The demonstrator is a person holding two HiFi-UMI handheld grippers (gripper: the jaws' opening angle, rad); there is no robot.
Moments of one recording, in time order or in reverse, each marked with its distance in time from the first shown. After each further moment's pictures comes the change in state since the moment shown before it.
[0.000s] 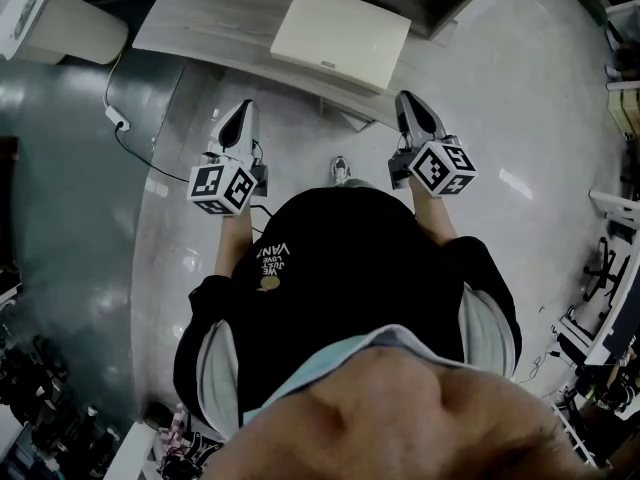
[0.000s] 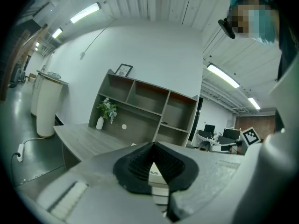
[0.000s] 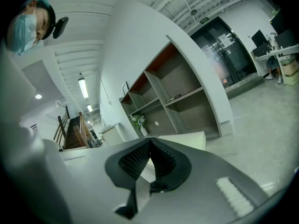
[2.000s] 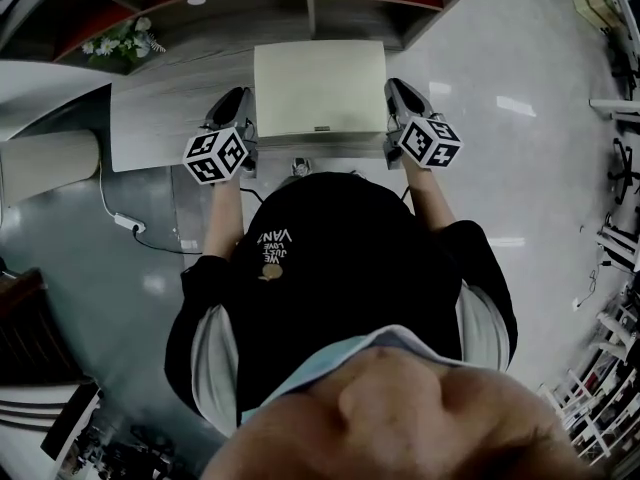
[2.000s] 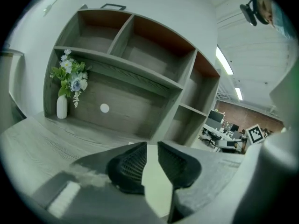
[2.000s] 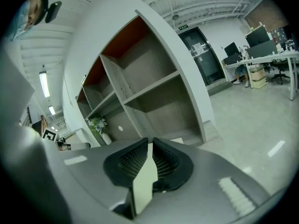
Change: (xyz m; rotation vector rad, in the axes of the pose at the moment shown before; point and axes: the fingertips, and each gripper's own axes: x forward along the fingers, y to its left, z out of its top) left arm 0.269 0.090 -0.006 0.053 0.362 -0.262; right arm 0.121 -0.119 0.012 0.099 -0.052 -0.379
